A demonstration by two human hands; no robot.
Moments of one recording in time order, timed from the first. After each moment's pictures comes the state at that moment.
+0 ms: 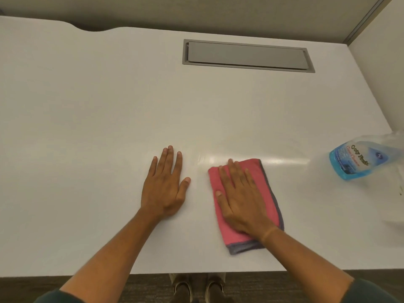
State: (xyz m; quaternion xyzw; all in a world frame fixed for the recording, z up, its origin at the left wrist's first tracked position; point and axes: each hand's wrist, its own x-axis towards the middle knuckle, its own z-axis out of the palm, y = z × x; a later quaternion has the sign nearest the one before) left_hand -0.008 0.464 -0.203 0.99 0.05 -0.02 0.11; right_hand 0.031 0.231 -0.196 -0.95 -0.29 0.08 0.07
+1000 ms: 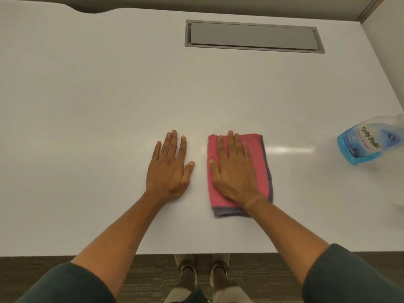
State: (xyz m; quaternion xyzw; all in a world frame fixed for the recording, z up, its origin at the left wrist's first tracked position) left_hand -0.007 0.464 -0.207 0.99 0.05 -0.02 0.11; right_hand 0.046 0.280 -0.193 -0.97 -0.21 0.08 0.07
